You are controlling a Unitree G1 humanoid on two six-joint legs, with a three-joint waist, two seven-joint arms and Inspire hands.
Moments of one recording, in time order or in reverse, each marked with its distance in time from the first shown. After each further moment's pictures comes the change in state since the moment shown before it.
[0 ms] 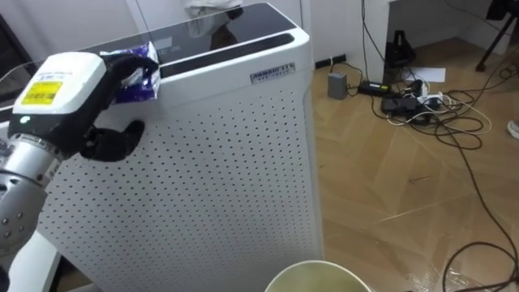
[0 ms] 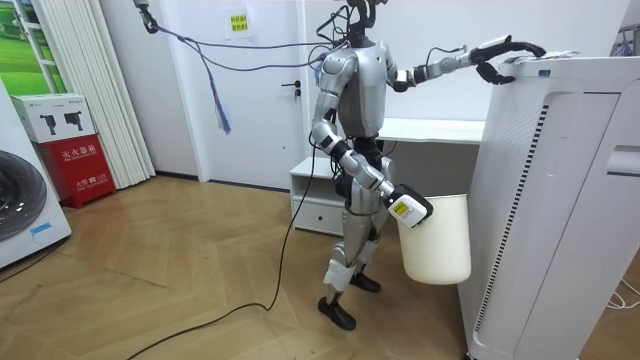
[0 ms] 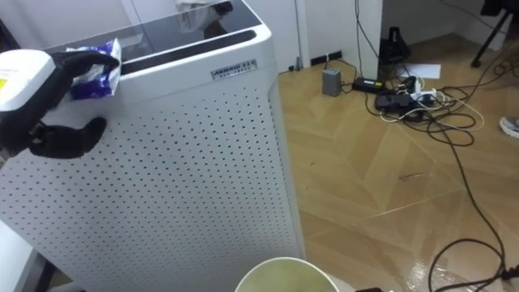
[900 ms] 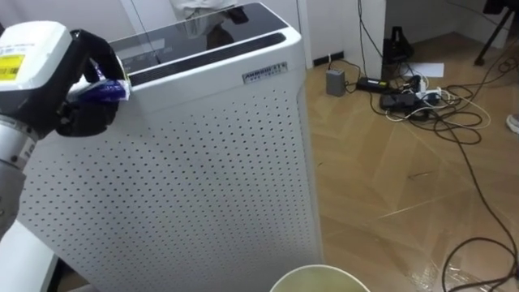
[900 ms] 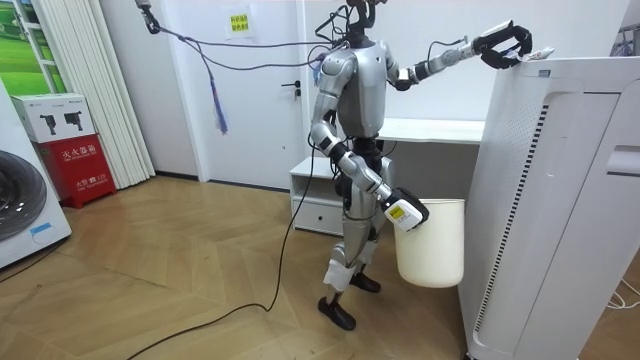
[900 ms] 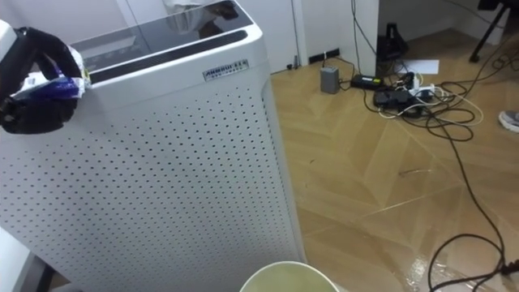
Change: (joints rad) left arm -0.017 0.001 0.072 -0.071 -0.007 0.039 0.019; right arm -0.002 -0.010 0.001 -0.008 0.028 0.042 -0.001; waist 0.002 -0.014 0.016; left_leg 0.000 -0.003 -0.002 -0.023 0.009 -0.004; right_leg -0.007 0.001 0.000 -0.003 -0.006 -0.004
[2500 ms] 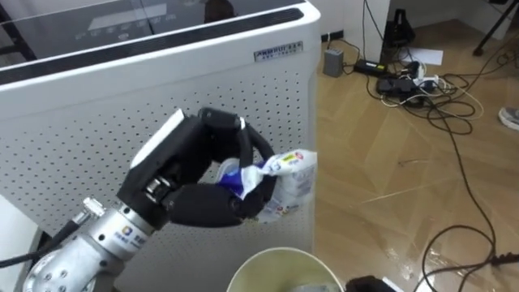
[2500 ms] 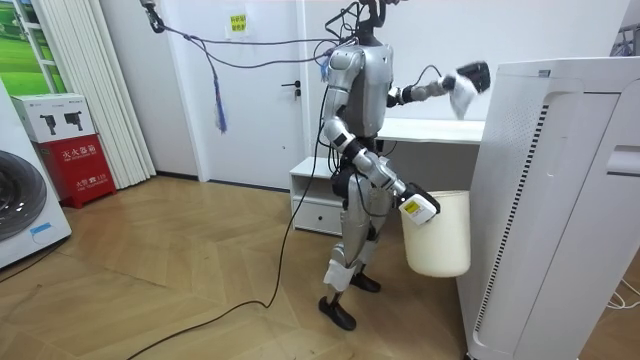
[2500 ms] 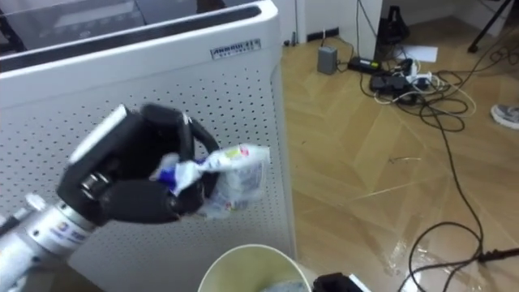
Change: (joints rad) left arm 0.216 -0.299 -0.285 -0.022 -0.945 -0.087 -0.304; right arm -0.262 0.091 0.174 0.267 0.013 -0.065 -0.037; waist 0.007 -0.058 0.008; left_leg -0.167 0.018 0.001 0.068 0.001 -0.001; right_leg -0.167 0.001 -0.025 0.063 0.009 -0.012
